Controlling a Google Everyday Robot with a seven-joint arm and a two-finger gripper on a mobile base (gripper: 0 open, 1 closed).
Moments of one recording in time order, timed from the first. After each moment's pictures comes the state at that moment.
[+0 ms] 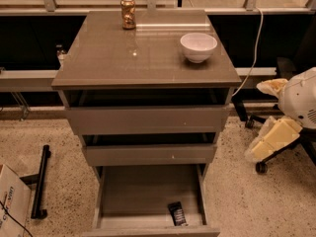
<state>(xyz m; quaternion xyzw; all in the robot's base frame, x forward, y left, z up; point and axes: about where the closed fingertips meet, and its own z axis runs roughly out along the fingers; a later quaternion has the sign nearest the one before) 0.443 -0.215 0.889 -0.53 0.79 0.10 0.29</state>
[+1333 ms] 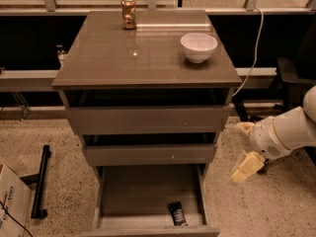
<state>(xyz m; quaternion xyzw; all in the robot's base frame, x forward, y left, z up) 0.468 -0.220 0.727 -0.53 0.79 0.17 0.25</state>
